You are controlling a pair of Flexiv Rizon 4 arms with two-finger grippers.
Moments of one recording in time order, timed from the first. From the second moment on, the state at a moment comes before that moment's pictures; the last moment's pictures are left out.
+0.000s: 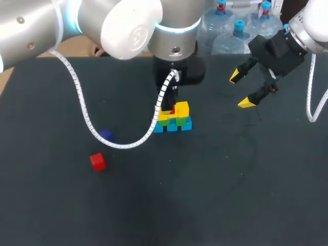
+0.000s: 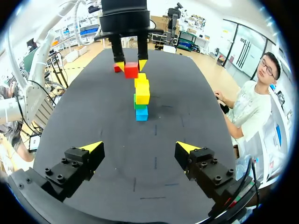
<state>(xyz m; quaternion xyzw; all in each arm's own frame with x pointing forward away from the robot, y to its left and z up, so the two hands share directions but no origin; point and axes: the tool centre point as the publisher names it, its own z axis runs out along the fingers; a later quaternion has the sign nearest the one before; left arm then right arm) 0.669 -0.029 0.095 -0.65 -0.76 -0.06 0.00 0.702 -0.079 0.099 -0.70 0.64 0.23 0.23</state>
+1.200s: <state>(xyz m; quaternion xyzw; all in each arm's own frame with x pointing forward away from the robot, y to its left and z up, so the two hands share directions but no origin) 0.683 -0.027 0.087 -0.65 -0.76 -0.05 0.01 0.702 -0.079 0.099 -0.70 0.64 0.23 0.23</state>
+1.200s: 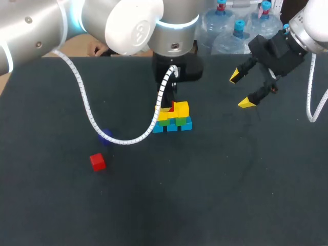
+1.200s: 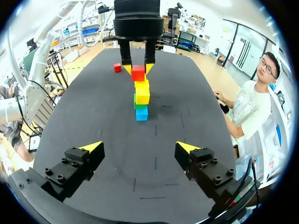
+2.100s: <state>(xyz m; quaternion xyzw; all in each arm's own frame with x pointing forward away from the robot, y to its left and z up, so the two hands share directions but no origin) 0.689 -0.024 0.083 -0.65 -0.76 -0.05 0.01 0.702 -0.079 0.099 -0.70 0.64 0.23 0.23</state>
